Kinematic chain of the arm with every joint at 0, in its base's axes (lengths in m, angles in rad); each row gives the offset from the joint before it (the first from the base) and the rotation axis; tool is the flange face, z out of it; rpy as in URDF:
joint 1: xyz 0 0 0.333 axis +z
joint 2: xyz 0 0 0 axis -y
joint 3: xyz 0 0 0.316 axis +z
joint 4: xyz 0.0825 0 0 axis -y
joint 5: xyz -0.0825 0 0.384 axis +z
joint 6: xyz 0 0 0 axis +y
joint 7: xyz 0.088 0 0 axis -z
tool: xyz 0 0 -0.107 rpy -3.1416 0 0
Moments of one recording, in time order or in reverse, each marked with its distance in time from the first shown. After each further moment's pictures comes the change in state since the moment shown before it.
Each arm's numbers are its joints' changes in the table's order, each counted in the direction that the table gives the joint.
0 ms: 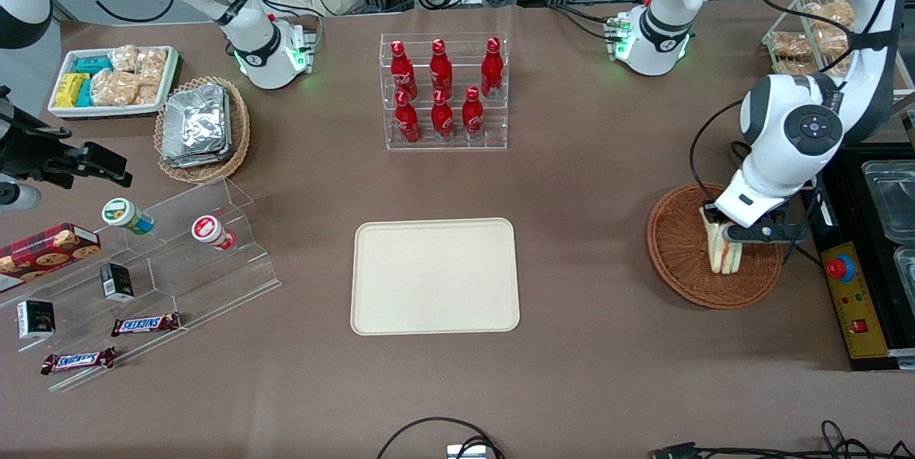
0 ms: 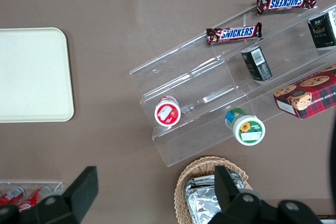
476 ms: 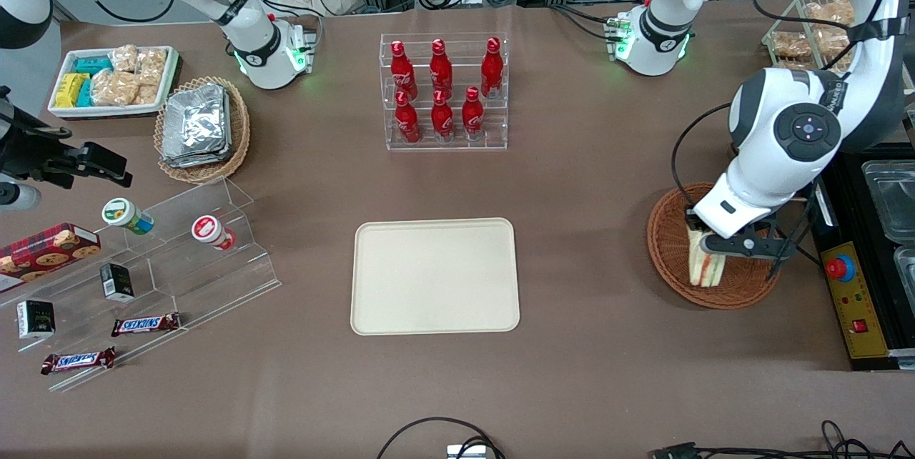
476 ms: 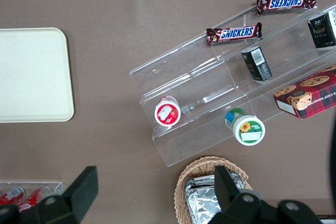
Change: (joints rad) arm -0.004 -0.069 -0.137 0.312 -0.081 0.278 -0.003
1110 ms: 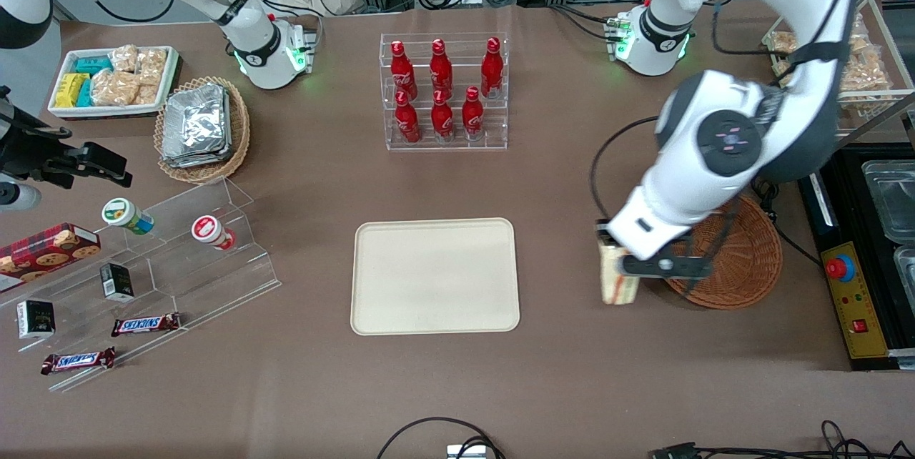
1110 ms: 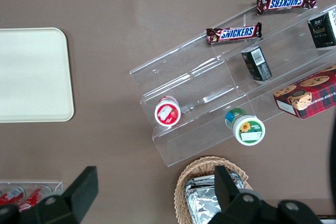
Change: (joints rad) arm -0.237 -0.231 -0.041 0.403 -0.042 0.167 -0.311
